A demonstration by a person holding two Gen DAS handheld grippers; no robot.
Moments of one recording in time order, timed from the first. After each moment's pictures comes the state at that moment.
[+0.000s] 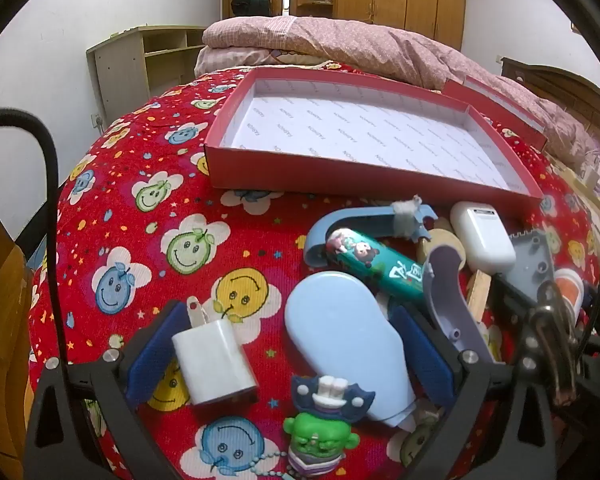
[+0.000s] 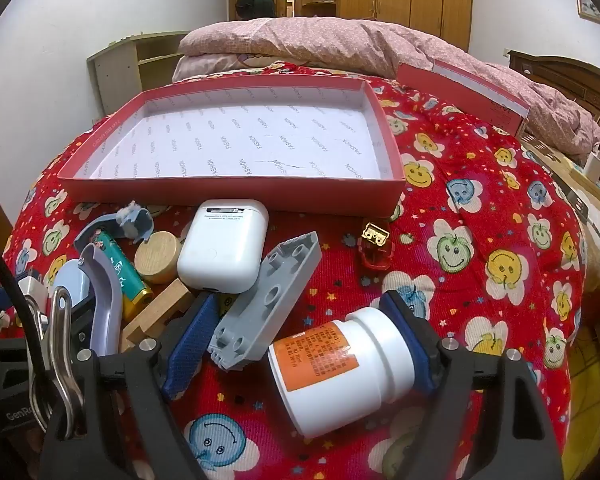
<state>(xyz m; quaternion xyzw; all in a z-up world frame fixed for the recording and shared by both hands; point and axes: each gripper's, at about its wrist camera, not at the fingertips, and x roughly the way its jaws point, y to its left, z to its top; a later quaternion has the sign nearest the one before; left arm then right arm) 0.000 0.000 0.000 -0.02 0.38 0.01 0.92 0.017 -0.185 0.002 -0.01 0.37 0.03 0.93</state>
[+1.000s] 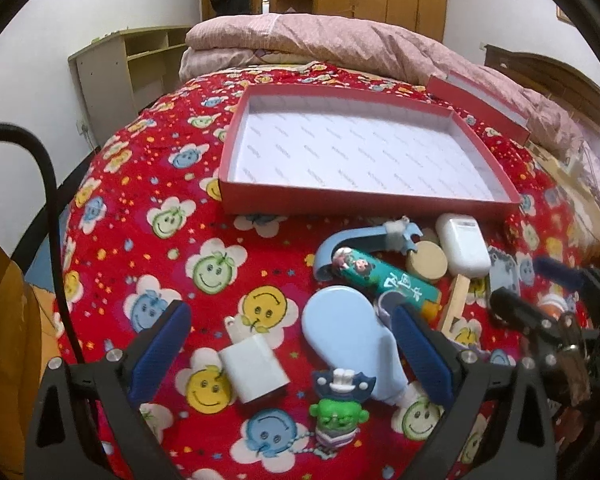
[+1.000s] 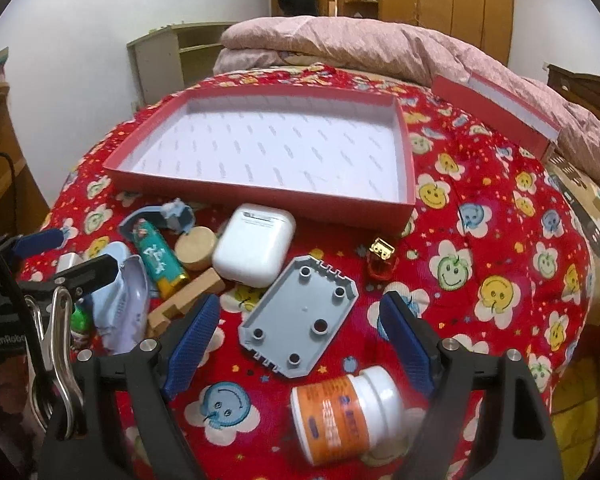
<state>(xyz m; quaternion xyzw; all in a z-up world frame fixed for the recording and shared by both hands) 0.002 0.017 0.032 0.01 0.40 -0.03 0.92 0.003 -0.191 0.028 -0.04 0.38 0.10 0.92</state>
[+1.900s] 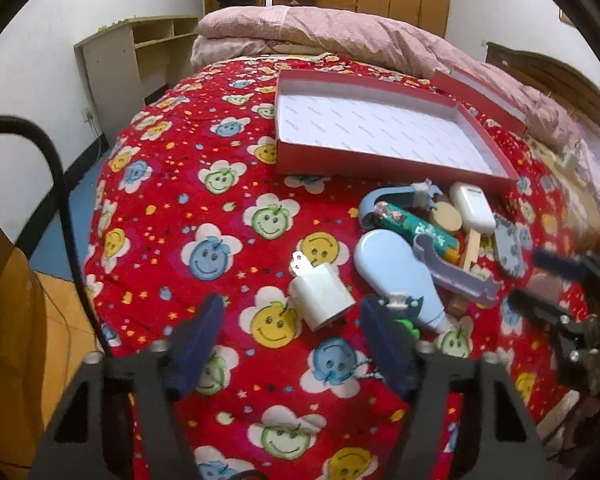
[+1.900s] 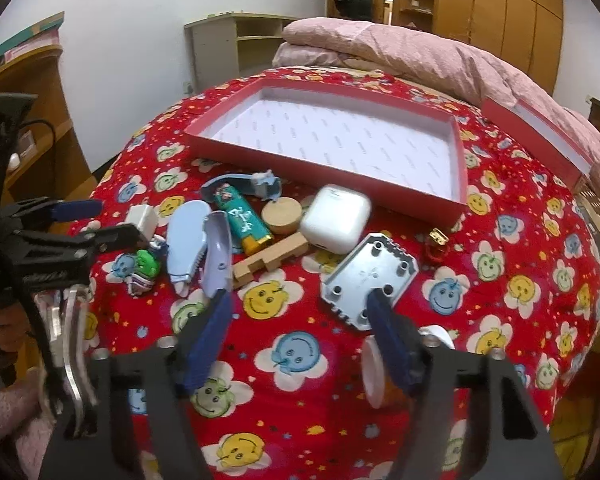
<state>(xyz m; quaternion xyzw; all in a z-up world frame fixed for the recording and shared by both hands) -0.031 0.056 0.029 -0.01 0.42 -0.04 0.91 -0.036 -0.167 0.036 -0.08 0.38 0.19 0.90</state>
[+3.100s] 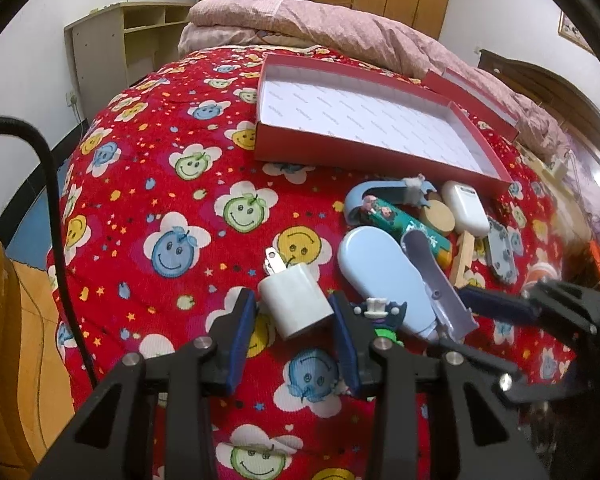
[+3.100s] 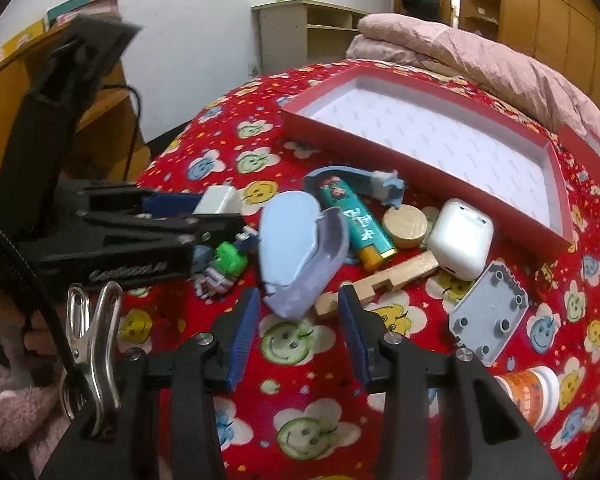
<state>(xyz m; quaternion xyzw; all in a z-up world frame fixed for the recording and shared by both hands) -0.019 0.054 0.015 -0.04 0.42 -0.06 0.90 -0.034 -0.112 0.019 -0.10 0.39 0.29 0.87</state>
